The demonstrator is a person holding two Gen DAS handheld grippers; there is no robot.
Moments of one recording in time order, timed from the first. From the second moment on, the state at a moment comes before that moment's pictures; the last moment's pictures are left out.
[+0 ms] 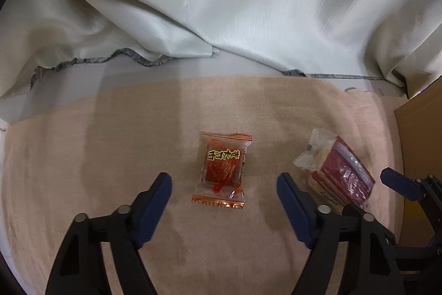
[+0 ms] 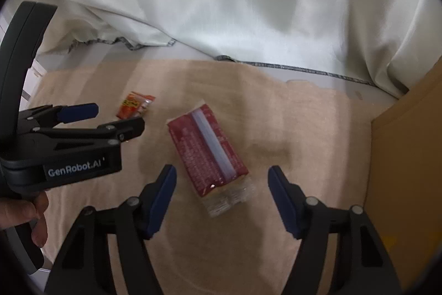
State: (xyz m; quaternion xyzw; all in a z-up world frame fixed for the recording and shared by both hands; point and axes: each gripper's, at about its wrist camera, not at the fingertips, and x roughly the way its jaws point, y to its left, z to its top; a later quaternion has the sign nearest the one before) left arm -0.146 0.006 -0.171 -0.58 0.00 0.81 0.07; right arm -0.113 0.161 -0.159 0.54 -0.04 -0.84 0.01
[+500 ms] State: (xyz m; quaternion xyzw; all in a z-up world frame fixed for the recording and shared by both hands) left arm -0.144 -0.004 -0.173 -0.58 -0.03 0.81 0.09; right arm -0.114 0.165 -0.164 0.55 -0.07 -0.83 0.04
